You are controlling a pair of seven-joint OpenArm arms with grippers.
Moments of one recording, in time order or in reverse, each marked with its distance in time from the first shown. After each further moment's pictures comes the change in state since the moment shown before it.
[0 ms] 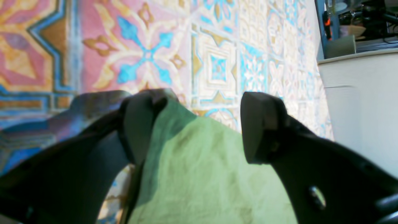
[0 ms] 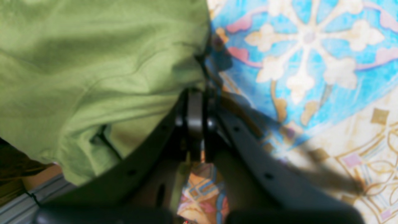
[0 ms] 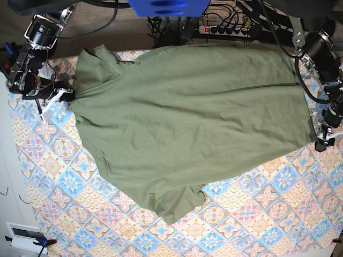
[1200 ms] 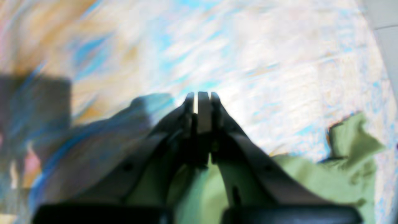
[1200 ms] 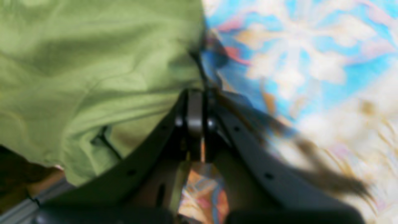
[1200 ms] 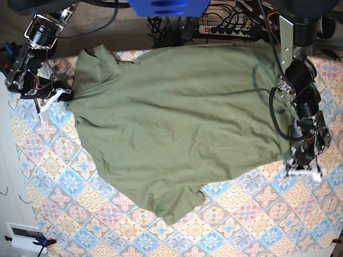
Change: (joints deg) left arm -17.6 12.6 9.7 -0.1 29.0 8.1 -6.1; right arm 0.0 -0.2 4.2 0.0 -0.2 0.0 -0.5
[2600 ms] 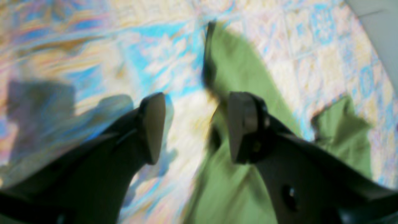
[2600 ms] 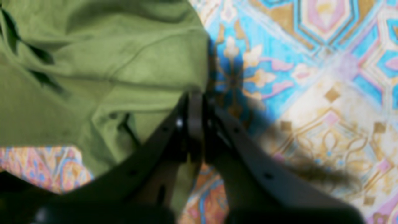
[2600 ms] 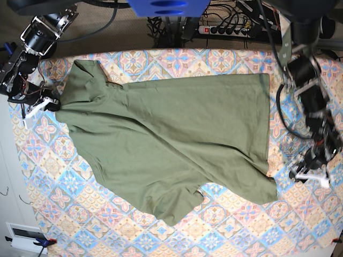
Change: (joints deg) left arm 11.8 -4.4 7.0 26.0 -15.2 7.6 20.3; right arm 4.2 0.1 5.2 -0.1 -0.7 -0.2 -0.7
